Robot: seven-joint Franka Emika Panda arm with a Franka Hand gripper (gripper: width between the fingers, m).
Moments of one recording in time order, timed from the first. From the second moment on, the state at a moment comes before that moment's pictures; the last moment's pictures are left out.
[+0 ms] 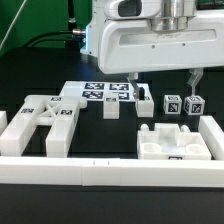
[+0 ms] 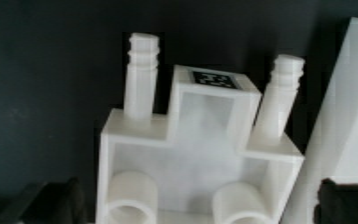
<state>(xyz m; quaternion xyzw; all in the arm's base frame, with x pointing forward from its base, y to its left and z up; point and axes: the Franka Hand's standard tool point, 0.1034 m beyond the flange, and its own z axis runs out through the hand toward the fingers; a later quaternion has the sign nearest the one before) 0.560 0.058 0.079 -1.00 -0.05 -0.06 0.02</state>
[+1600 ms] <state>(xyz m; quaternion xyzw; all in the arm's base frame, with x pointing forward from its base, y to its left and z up) 0.474 0.049 0.040 -0.97 0.02 0.25 0.02</state>
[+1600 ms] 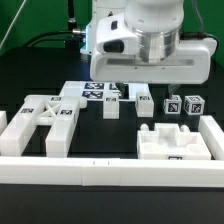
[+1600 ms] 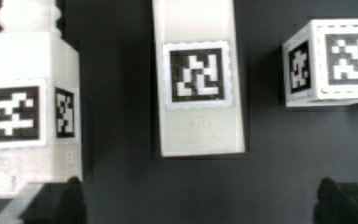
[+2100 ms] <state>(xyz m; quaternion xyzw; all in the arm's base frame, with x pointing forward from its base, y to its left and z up) 0.467 0.052 0.030 -0.92 0.01 0.39 0.02</state>
